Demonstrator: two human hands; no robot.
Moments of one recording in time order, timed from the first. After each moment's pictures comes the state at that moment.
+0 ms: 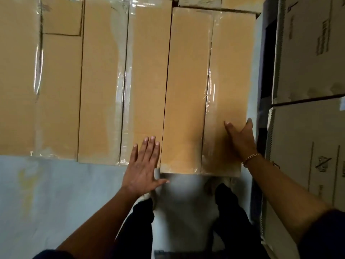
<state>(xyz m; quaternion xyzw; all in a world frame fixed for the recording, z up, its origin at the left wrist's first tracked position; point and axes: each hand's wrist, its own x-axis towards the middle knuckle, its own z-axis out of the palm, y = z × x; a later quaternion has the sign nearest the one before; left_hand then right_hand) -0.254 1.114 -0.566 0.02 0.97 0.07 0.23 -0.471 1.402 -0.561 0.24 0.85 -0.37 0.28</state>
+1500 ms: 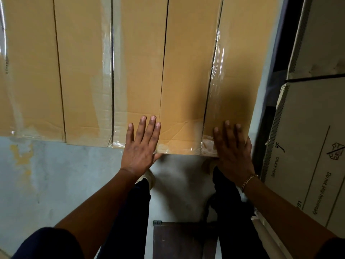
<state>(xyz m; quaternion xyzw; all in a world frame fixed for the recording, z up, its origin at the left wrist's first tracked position) -0.252 1.125 -0.590 0.03 0.98 0.02 0.20 -0.350 1.445 -0.577 -0.30 0.93 0.02 0.22</state>
